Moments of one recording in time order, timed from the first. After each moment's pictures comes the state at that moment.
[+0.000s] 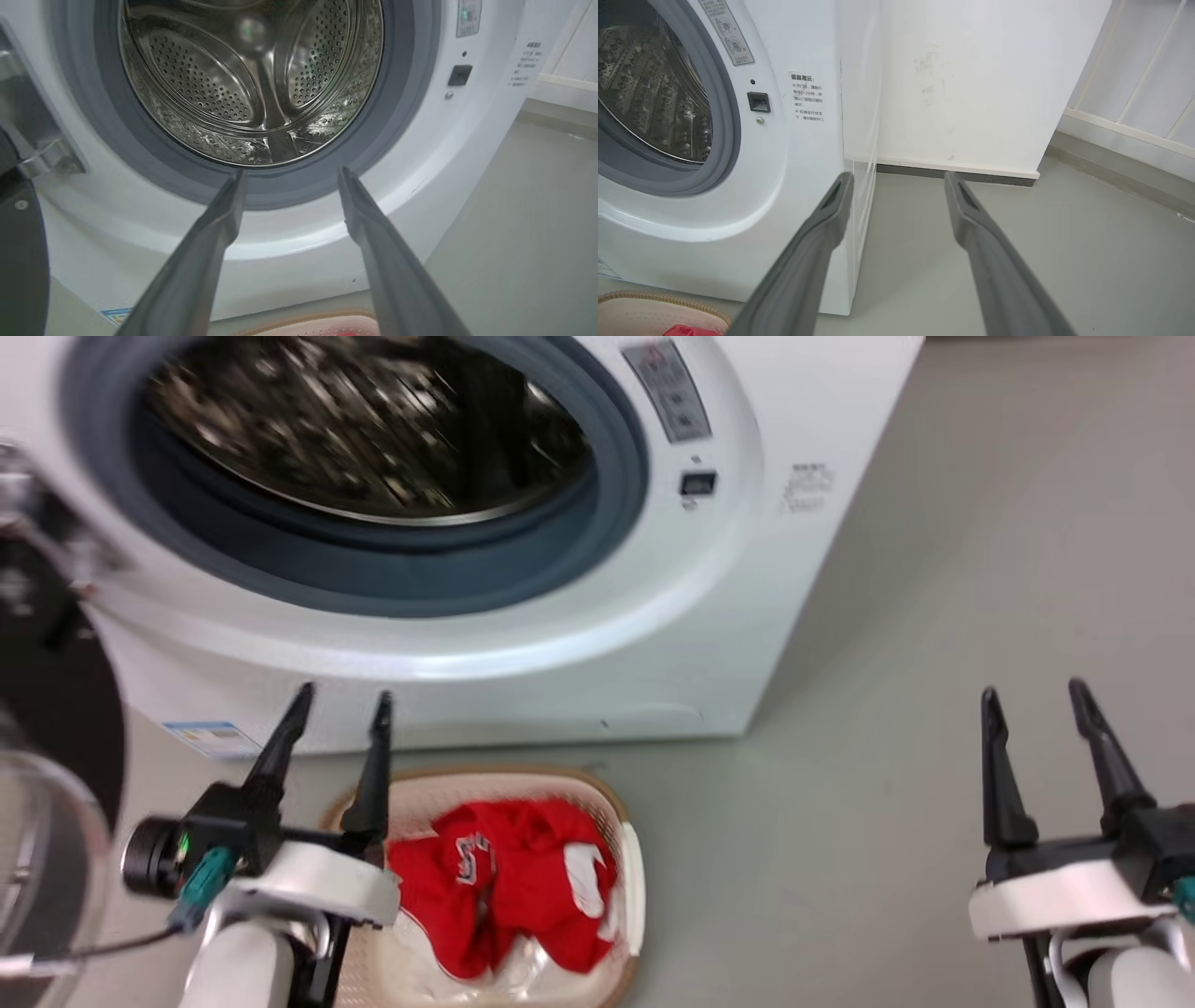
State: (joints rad) left arm -0.19 0.22 -0.11 0.19 -0.21 -0.11 -0.26; right arm -0.09 -0.05 -0.10 0.03 -0.04 0.13 -0.26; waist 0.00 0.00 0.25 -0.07
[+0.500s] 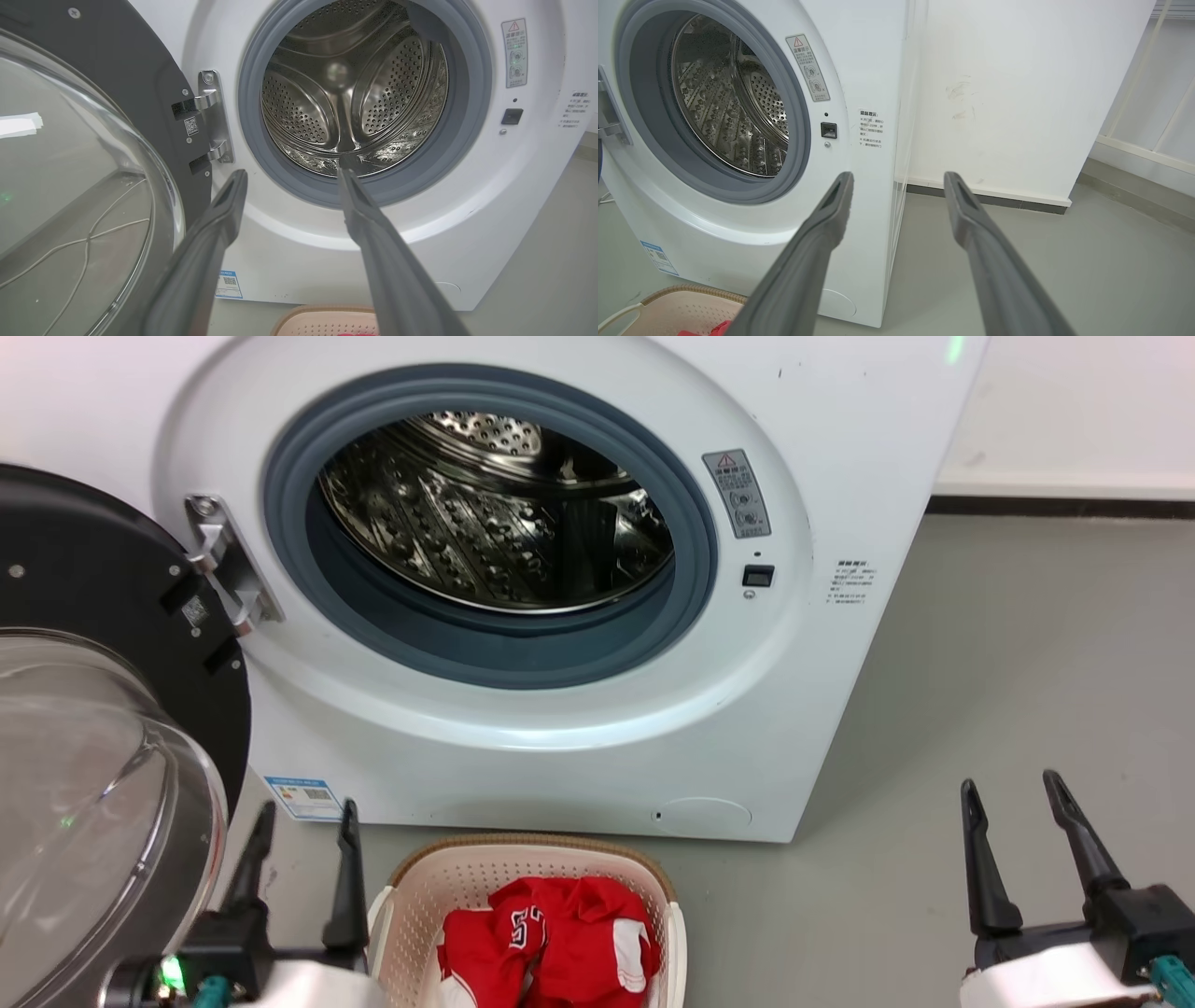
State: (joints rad) left arm 0.05 0.09 0.05 0.05 -0.07 -0.06 -0.26; right arm 0.06 -0.05 -0.08 0.01 -0.04 0.13 -0.26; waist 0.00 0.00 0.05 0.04
